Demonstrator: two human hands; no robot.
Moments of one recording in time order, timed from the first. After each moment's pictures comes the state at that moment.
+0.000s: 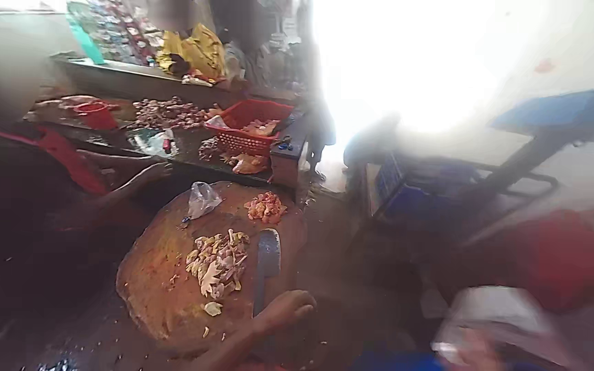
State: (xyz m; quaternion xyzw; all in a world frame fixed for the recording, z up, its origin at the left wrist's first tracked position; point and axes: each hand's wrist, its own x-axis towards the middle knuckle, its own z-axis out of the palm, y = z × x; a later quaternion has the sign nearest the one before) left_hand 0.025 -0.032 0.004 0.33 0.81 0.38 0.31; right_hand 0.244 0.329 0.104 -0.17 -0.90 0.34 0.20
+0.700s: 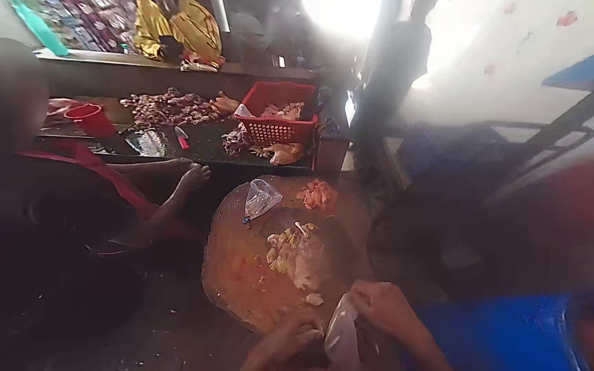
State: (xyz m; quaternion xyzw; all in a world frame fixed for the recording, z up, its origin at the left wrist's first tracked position) left_hand 0.025 -0.369 -0.007 0.34 0.72 0.49 0.36; right_hand 0.071 -0.099 0.119 -0.03 -0.96 0.24 -0.15
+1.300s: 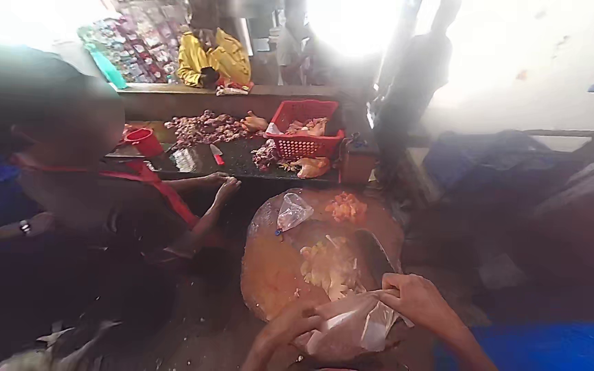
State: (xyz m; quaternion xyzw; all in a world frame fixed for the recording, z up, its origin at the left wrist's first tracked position) left_hand -0.045 -0.447 0.038 0.25 0.76 0.44 0.39; right_hand 0.014 -0.131 0.164 -0.07 -0.96 0.17 -0.21
